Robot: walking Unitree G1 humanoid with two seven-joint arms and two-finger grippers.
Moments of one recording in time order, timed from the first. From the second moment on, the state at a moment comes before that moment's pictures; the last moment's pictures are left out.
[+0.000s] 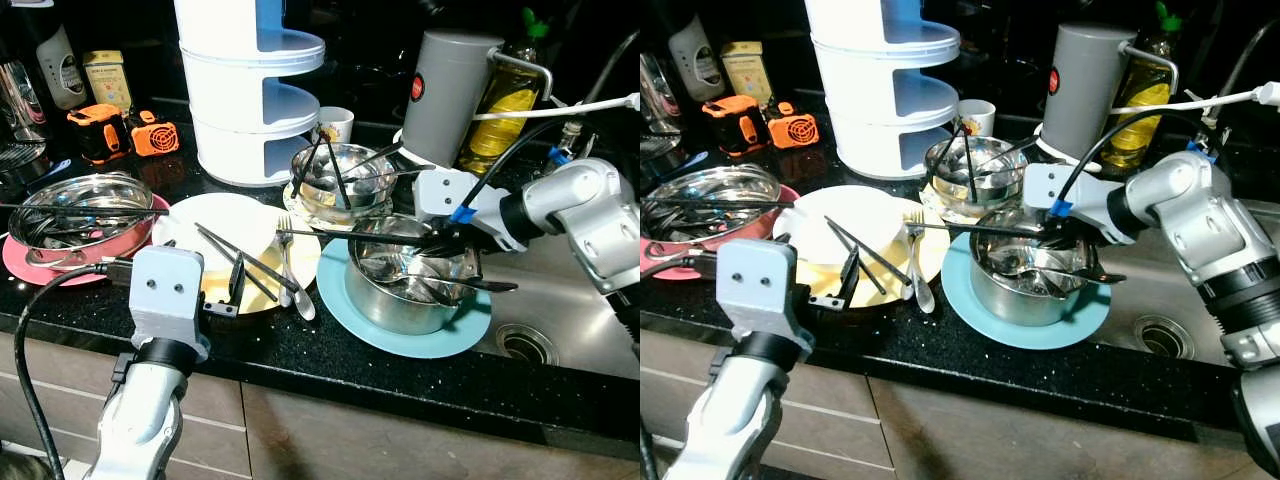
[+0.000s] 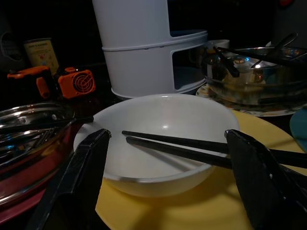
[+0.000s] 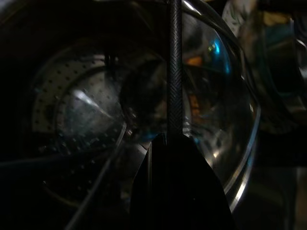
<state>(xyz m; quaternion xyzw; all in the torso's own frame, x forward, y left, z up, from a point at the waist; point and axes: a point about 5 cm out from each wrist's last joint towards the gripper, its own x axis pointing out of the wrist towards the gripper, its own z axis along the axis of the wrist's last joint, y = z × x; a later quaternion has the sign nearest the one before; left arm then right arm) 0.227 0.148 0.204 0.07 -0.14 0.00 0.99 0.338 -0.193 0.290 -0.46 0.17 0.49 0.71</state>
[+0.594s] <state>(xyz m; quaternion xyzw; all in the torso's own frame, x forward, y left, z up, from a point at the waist) 0.230 0.145 0.212 0.06 -0.16 0.00 0.99 0.343 -0.187 0.324 -0.26 -0.01 0.52 0.81</state>
